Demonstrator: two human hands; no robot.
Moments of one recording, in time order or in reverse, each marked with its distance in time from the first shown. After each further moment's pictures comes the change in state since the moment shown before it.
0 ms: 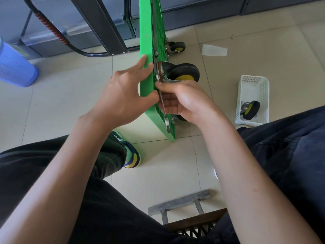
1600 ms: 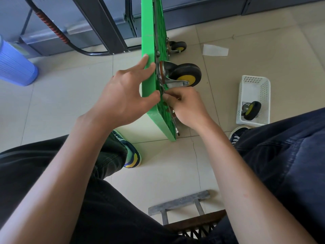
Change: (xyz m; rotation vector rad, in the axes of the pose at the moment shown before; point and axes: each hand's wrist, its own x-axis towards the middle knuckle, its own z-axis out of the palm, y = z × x) left_hand -0.003 0.007 -0.006 0.073 -0.034 -0.013; right_hand 0.024 0.045 -0.018 -0.645 0.174 -0.363
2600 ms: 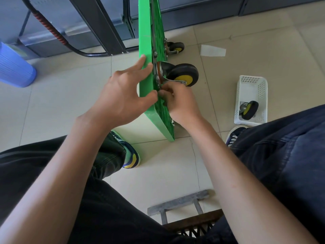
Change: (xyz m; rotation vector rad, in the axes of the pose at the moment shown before) left_hand 0.000 0.003 0.000 -0.020 -0.002 -0.014; right_hand 0.013 0.000 0.011 -0.150 0.086 -0.104
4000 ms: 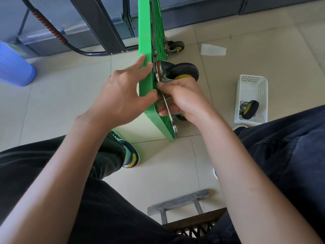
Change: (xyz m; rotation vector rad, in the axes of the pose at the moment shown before) left_hand 0.002 -0.007 0.004 -0.025 0.021 0.032; right_hand -0.005 -0.032 -0.028 0.621 -0.191 0.400
